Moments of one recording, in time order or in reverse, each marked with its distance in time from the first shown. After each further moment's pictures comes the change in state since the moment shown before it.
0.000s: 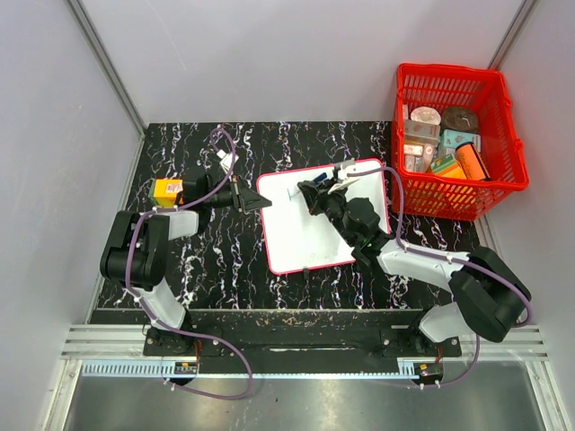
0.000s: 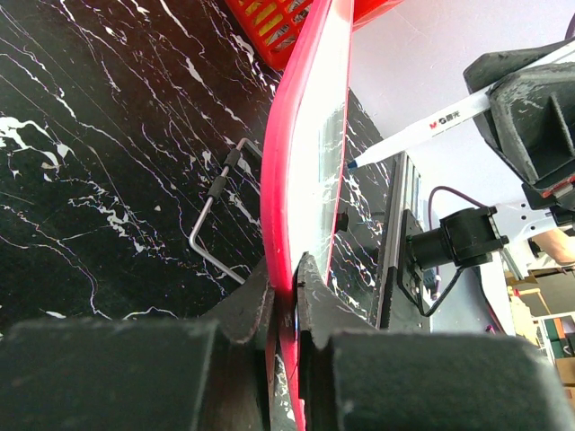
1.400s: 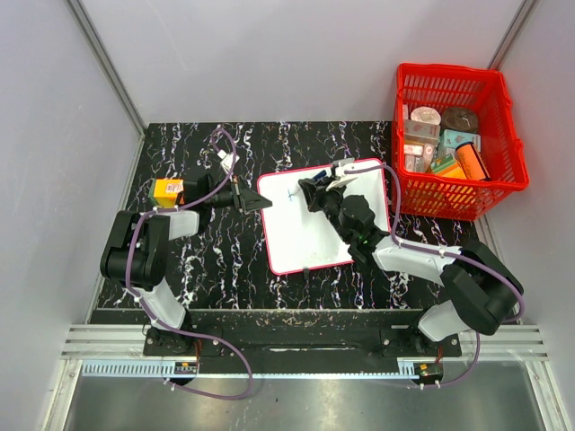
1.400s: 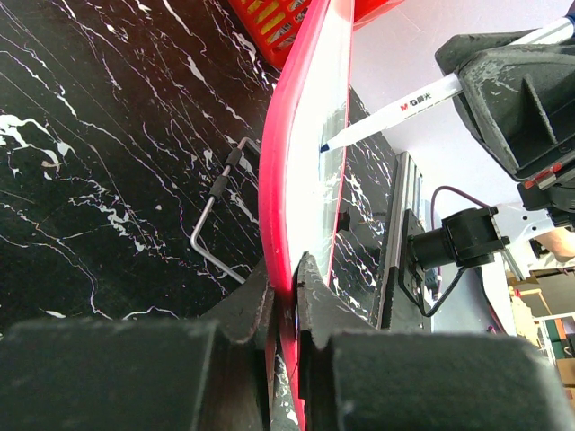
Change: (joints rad) left arm -0.005 0.000 0.000 -0.009 -0.006 0.007; right arm -0.006 0.056 0.033 0.004 0.057 0.000
